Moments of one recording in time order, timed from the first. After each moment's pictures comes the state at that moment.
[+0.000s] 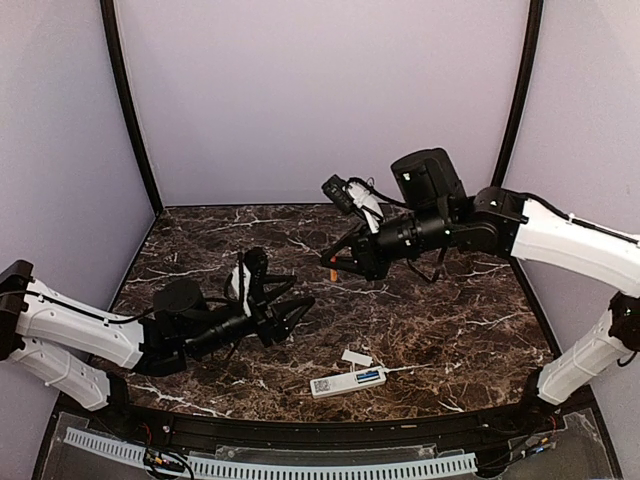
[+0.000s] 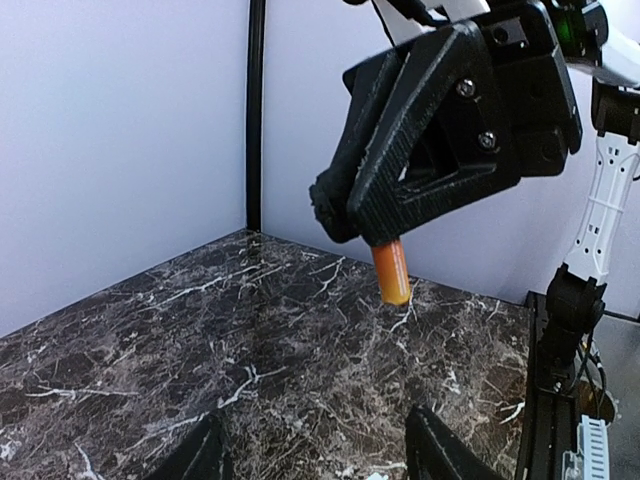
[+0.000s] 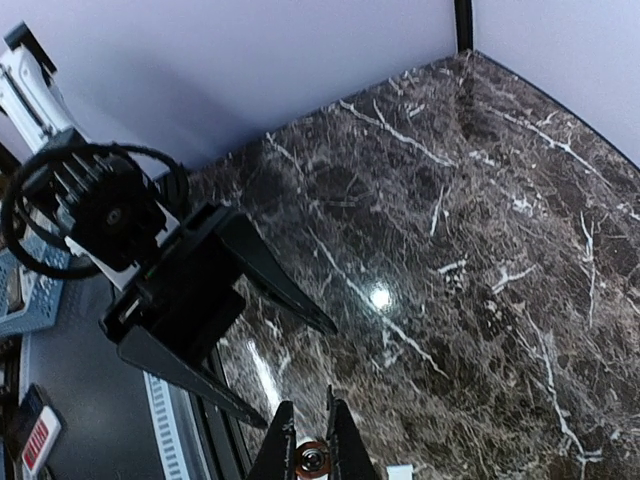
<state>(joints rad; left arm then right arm) -1.15 1.31 0.49 0.88 -0.15 -0.05 1.00 1.40 1.32 -0.41 -0.33 0.14</state>
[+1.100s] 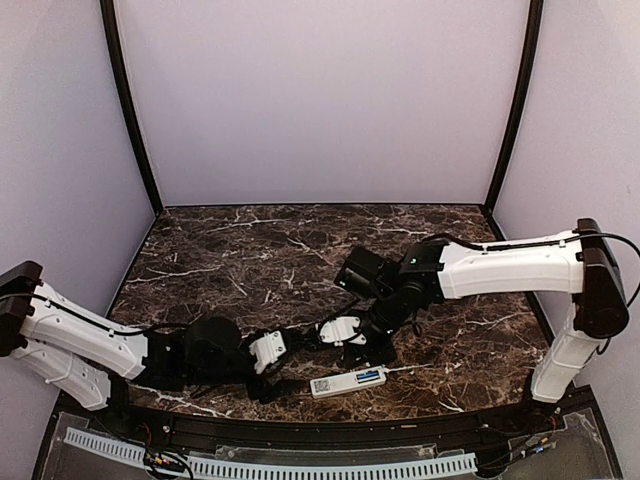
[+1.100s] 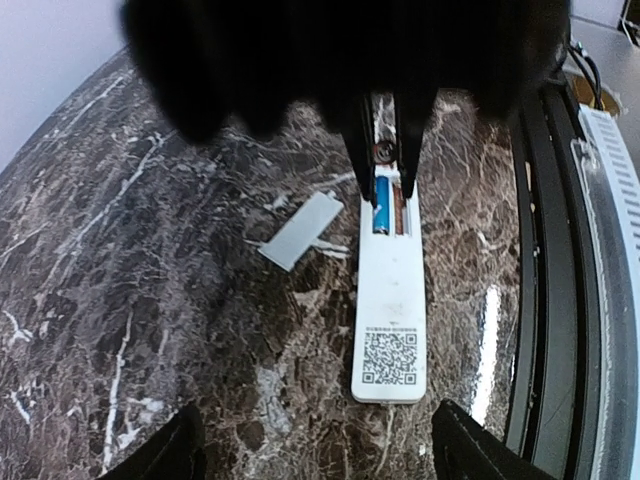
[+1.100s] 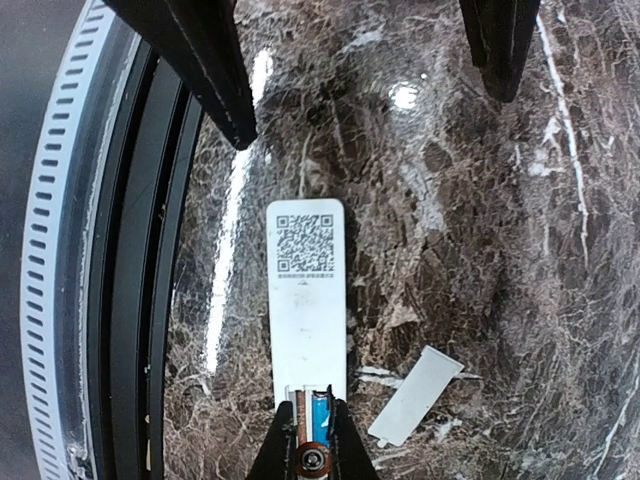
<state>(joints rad) -1.23 1.30 0.43 0.35 -0.11 0.10 1.11 1.70 1.26 -0.81 -0.29 -0.62</state>
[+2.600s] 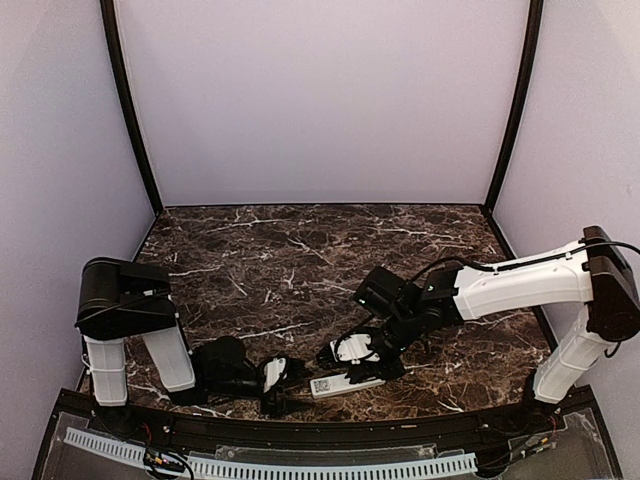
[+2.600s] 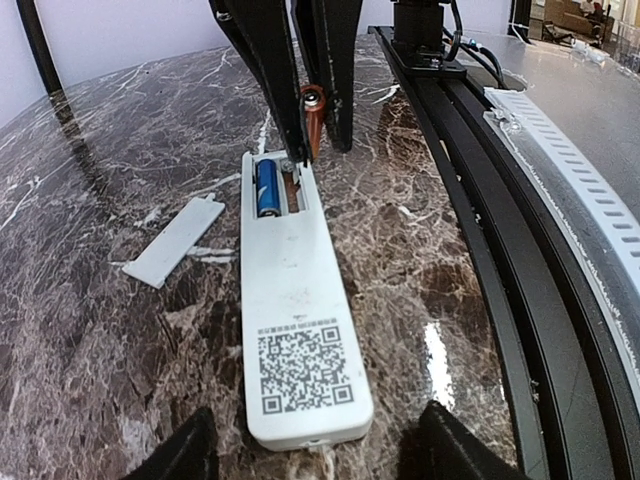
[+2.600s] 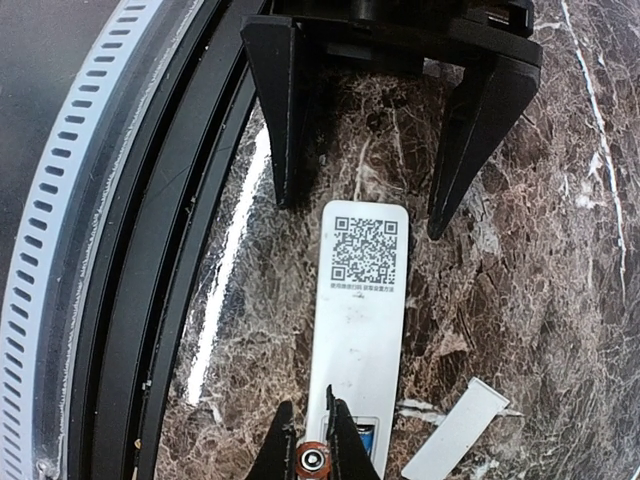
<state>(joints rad) -1.12 1.99 0.32 1.29 0.32 0.21 1.10 1.61 0.99 -0.54 -0.39 -0.70</state>
